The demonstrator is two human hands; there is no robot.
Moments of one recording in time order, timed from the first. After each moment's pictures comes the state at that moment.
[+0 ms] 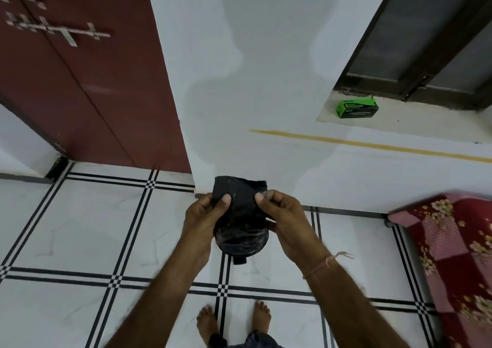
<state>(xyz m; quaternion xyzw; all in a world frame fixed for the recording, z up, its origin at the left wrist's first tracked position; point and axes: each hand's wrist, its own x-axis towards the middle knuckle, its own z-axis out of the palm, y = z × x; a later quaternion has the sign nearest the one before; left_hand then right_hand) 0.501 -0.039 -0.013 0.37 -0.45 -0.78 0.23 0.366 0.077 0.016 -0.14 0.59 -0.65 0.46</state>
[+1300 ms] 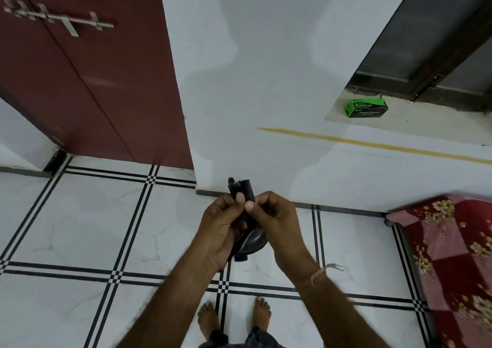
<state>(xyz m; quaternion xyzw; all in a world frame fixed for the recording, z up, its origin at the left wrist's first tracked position) 0.495 -0.042 0.002 0.36 -0.32 -0.85 0.20 0.402 0.053 0.008 -0.22 0.66 -0.64 0.34</state>
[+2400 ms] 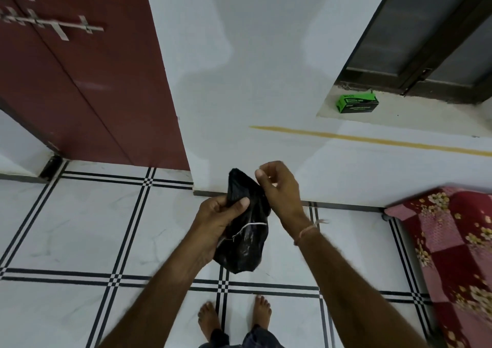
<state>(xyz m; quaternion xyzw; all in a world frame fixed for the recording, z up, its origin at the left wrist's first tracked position) 0.496 -0.043 -0.003 0.36 -0.47 -0.80 0.12 0.340 0.033 -0.011 -0.26 0.79 -0.52 0.22</state>
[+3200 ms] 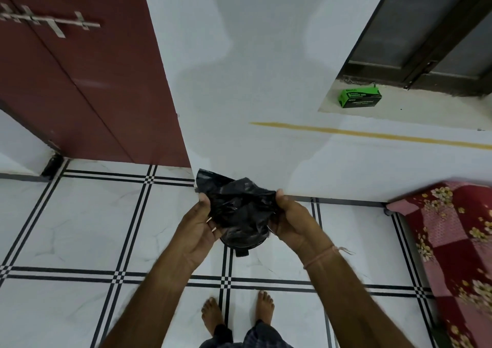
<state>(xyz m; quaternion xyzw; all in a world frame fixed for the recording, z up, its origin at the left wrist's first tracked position) 0.518 -0.062 -0.039 0.40 -0.27 -0.86 0.17 0.358 0.067 -0.013 0.13 0.55 -0.65 0.50</state>
